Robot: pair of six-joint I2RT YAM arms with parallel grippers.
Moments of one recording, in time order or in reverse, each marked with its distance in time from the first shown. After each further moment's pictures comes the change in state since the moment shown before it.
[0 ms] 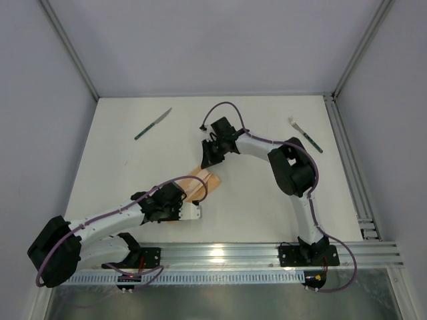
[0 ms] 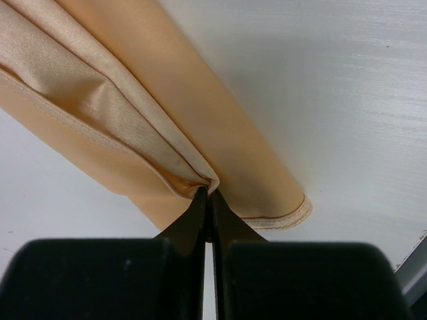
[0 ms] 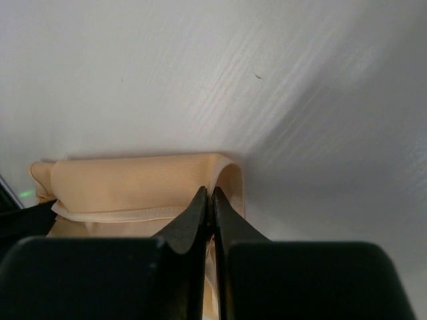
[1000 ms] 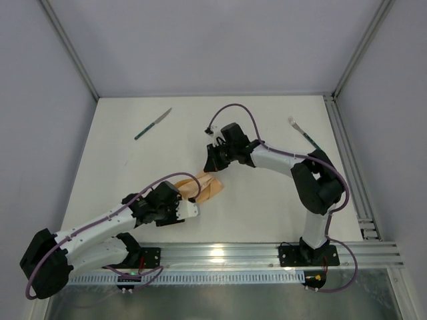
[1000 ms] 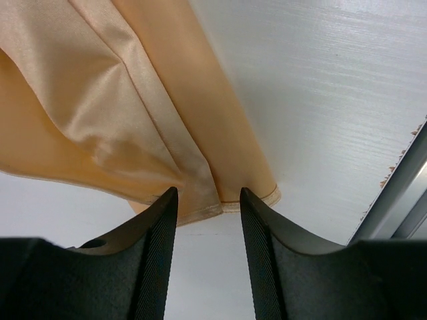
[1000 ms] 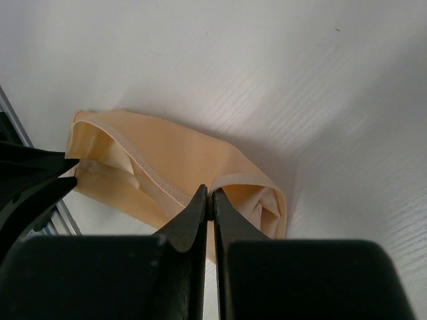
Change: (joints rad) left arm 0.003 -0.123 0.015 -0.101 0.063 -0.130; right arm 0.031 -0.316 -0.351 0.213 -0.008 -0.038
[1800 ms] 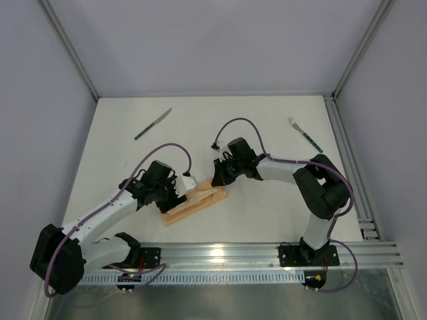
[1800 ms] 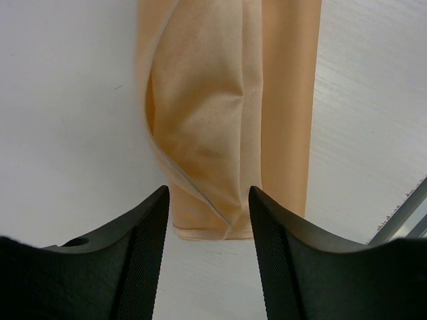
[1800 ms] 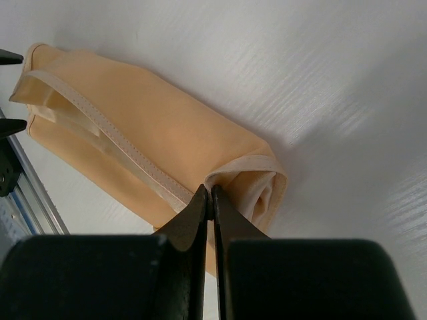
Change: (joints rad) left arm 0.235 0.090 0.138 0.054 0.168 -0.096; right arm 0.005 -0.078 -0.249 0.123 -0.018 -0.045
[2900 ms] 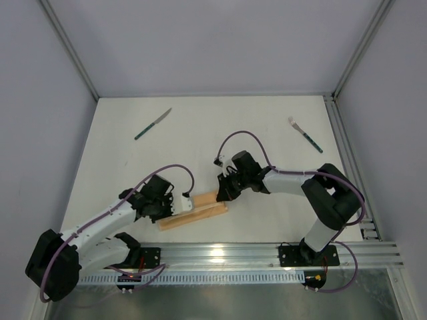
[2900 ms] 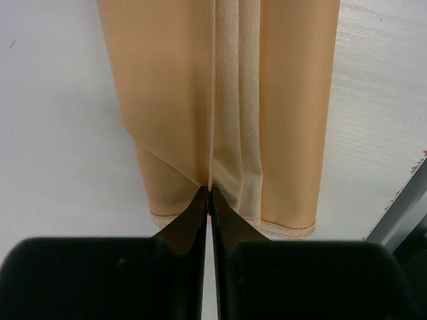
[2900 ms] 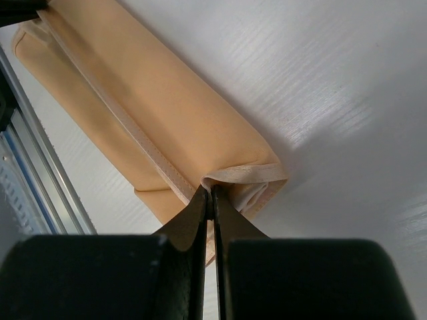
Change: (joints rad) left arm -0.037 -0.046 -0.147 -0.052 -0.047 0.214; right arm 0.044 -0.126 -0.194 0.035 -0.034 -0.043
